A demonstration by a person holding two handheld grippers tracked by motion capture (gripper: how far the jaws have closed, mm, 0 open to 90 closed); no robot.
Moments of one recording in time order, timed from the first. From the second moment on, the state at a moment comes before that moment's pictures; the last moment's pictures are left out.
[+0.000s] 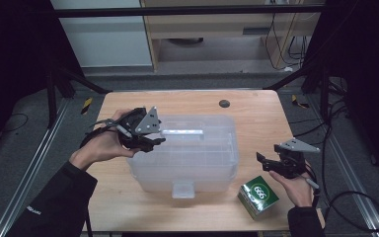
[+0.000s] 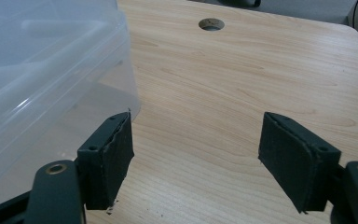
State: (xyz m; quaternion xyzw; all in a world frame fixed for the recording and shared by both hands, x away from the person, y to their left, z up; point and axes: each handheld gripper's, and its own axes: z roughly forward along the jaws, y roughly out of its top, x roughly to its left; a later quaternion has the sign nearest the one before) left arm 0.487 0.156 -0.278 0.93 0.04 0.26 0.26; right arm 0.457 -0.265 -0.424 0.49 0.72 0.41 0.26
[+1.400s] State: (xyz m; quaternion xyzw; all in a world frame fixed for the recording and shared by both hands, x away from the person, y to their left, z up) left arm 0.490 0.112 -0.289 0.94 -0.03 0.30 0.15; right arm 0.453 -0.259 -0.421 0.48 0.74 0.42 0.23
